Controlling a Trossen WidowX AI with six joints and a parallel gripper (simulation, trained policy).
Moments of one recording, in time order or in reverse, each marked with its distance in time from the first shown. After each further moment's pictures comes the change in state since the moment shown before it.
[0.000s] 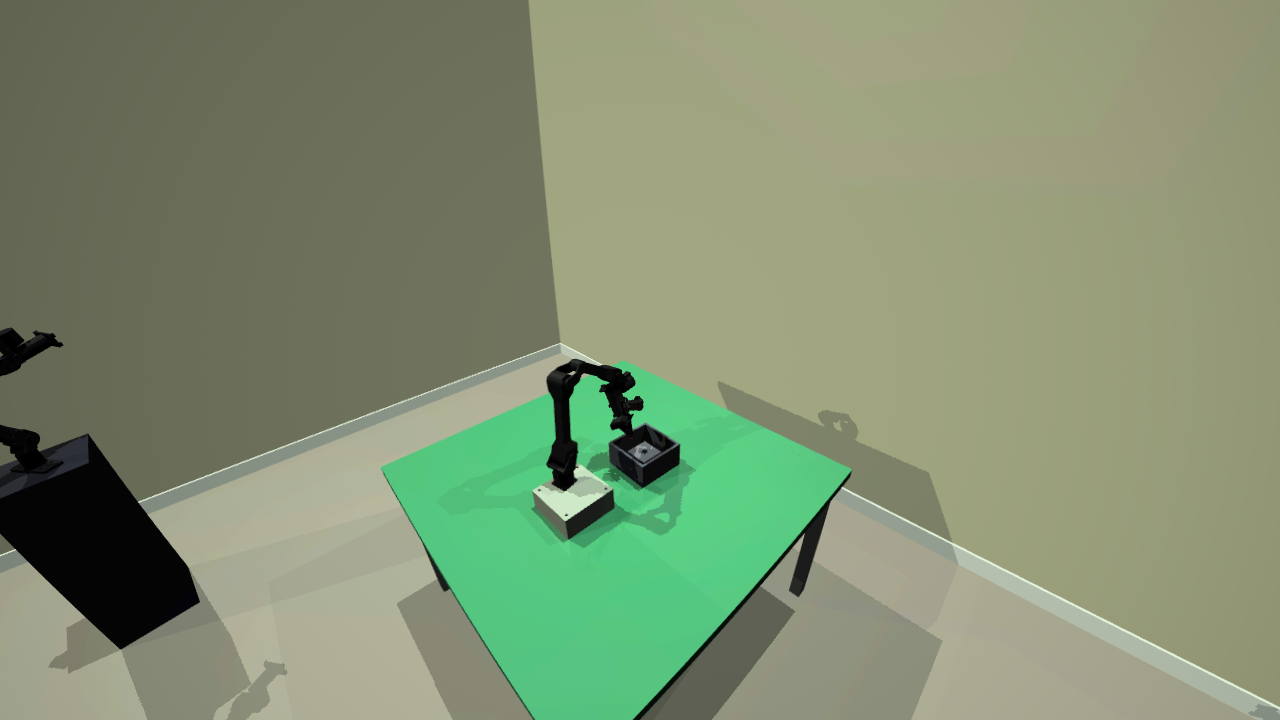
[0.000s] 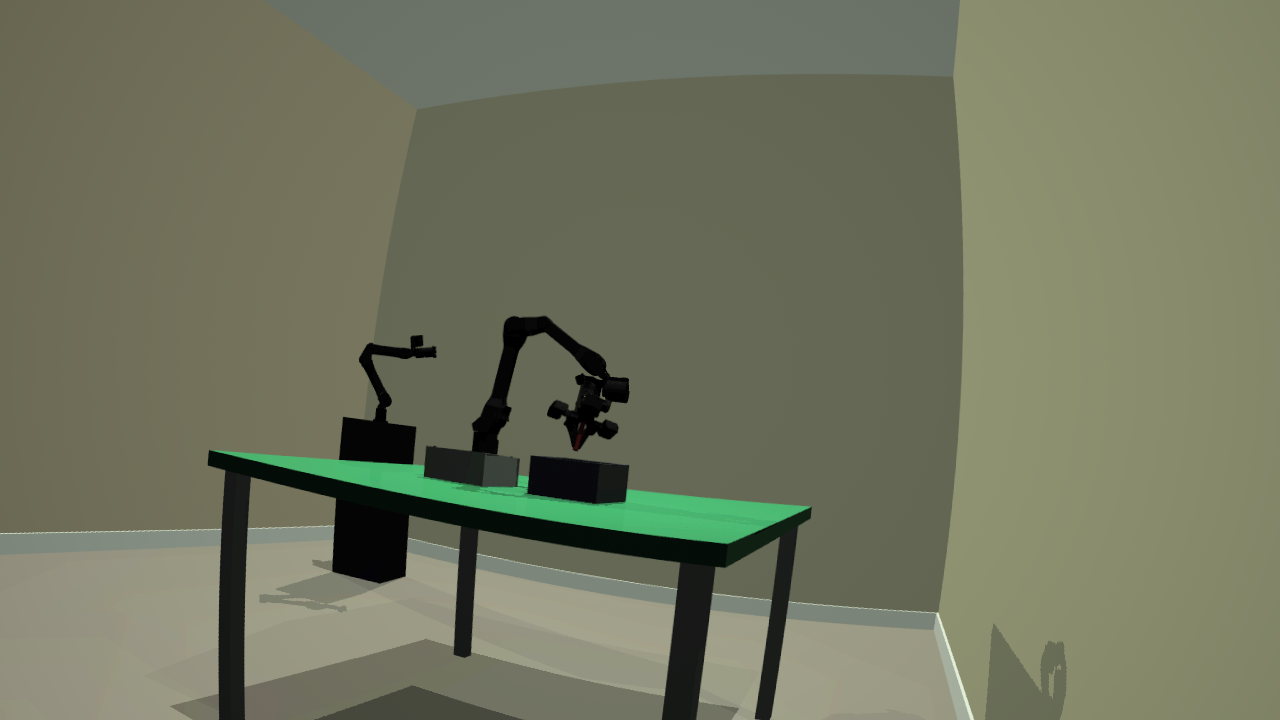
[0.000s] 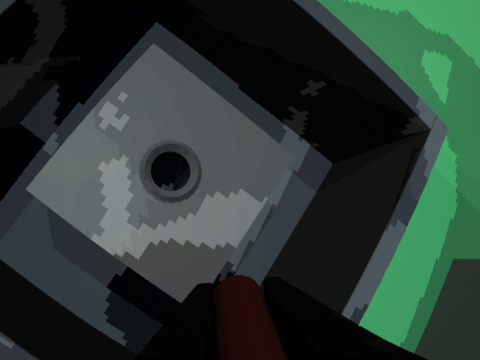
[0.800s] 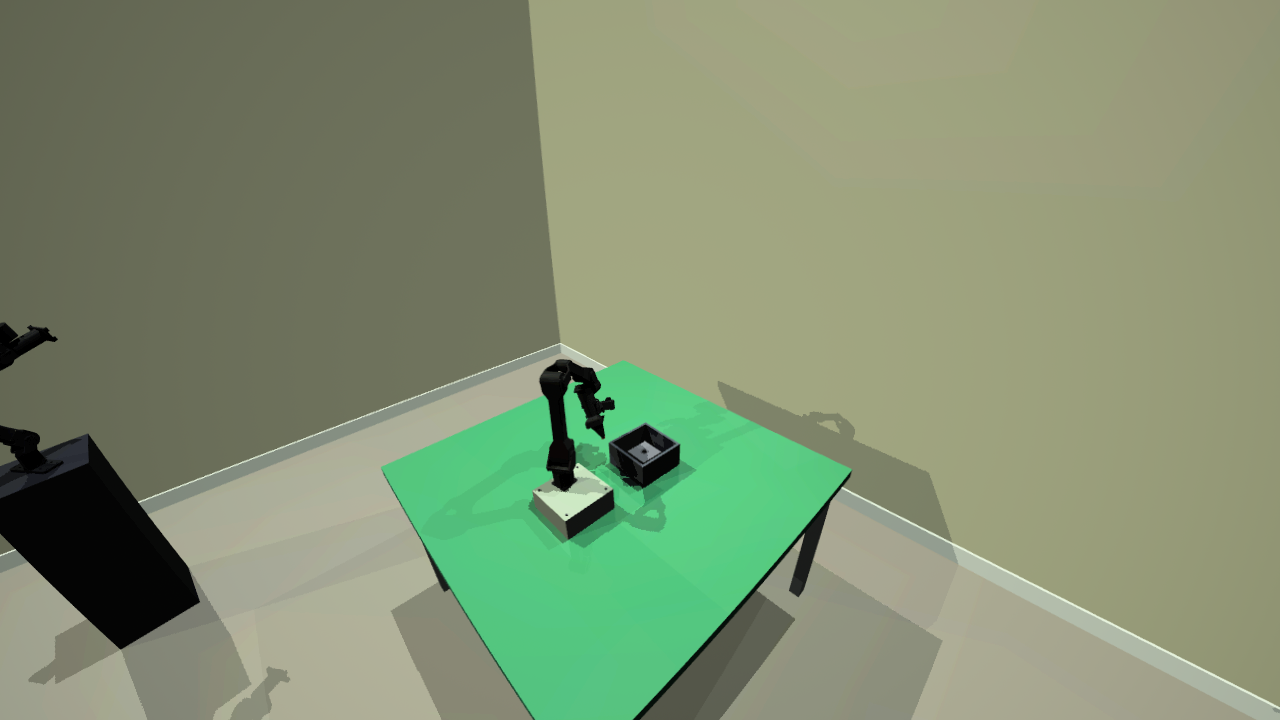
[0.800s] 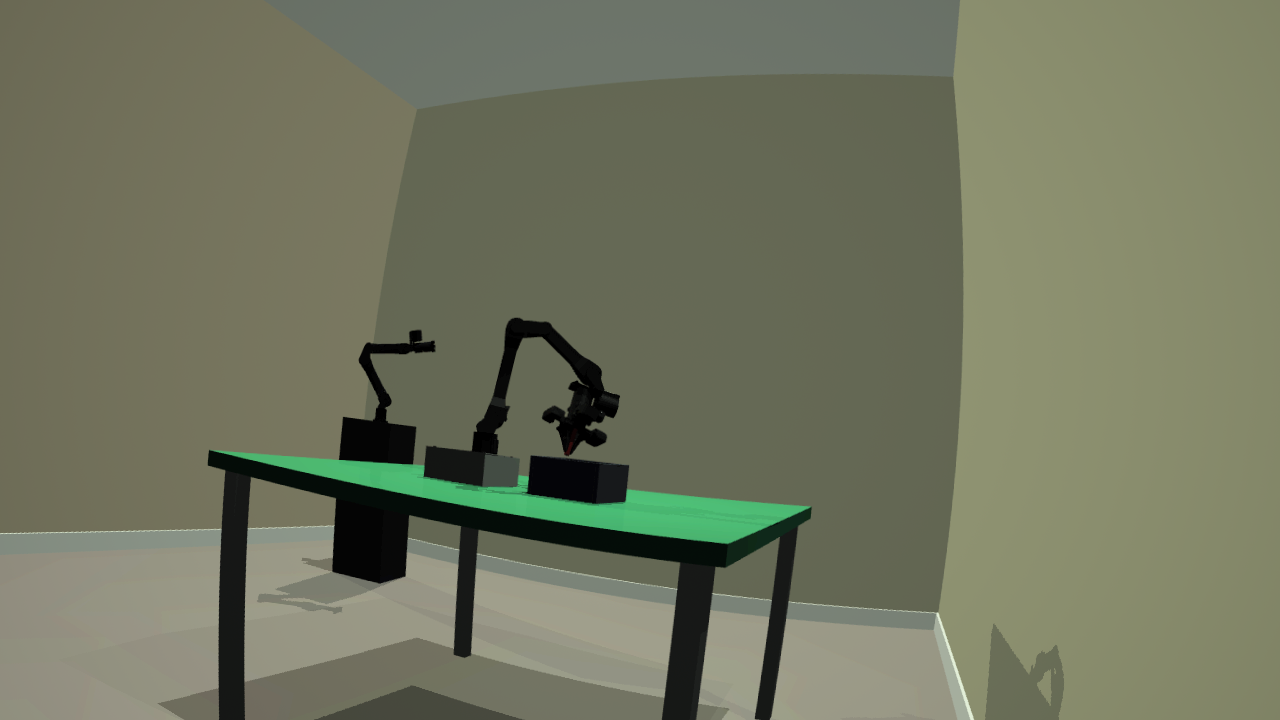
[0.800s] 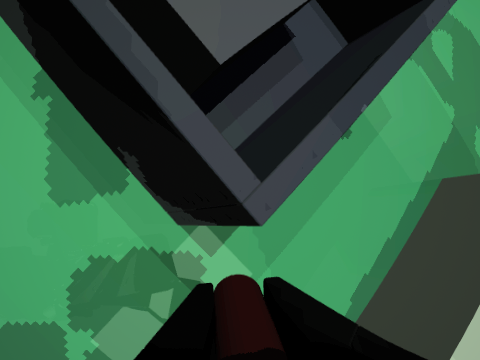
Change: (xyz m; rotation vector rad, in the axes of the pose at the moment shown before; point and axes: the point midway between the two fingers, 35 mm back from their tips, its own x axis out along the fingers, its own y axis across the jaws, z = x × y) arm -0.028 0.009 -0.106 -0.212 0.005 -0.019
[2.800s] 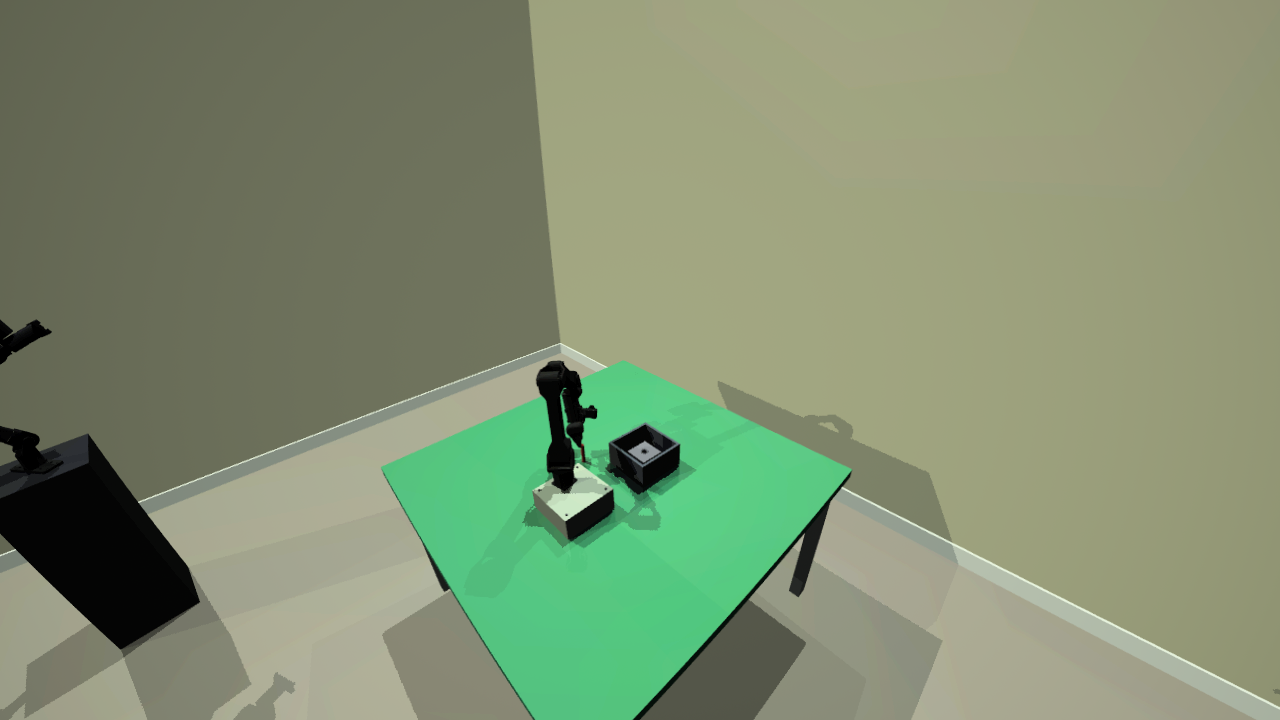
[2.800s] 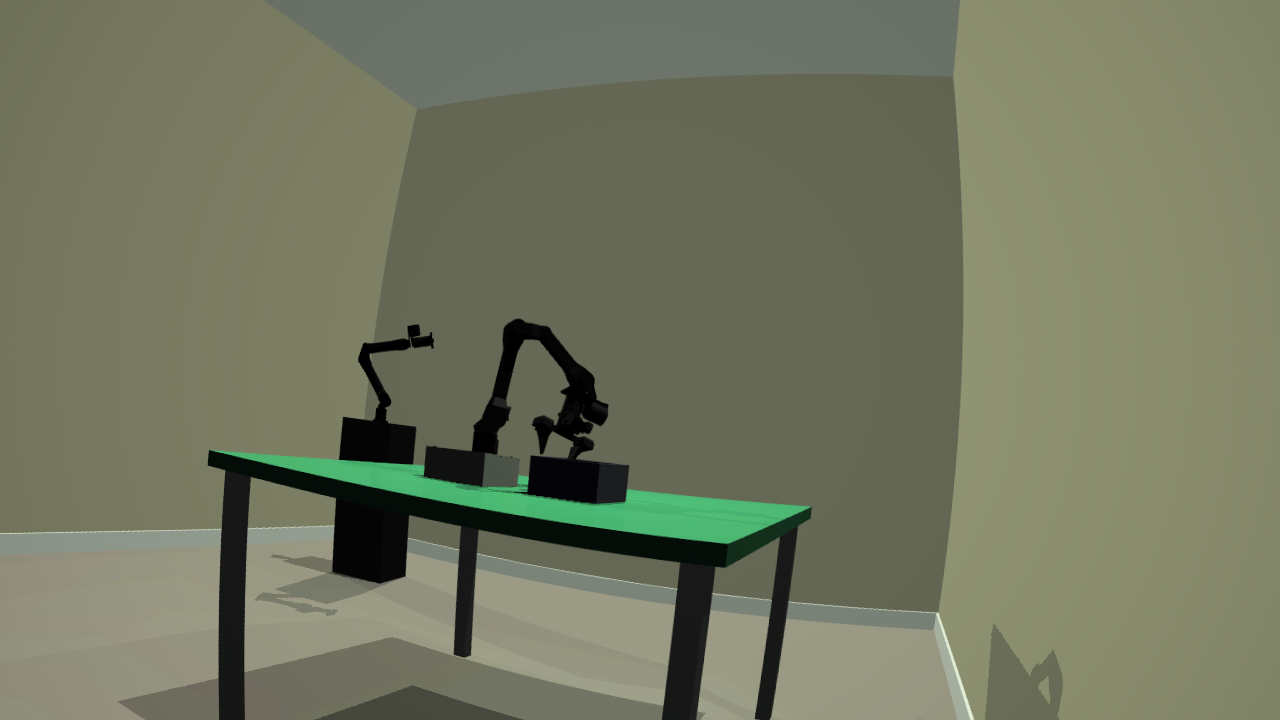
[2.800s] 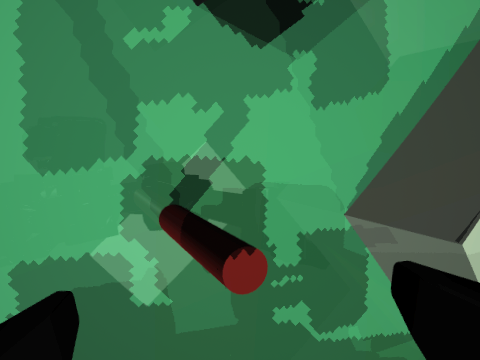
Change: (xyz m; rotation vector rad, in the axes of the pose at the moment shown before) arm -0.006 0.010 -0.087 -0.044 0.191 0.034
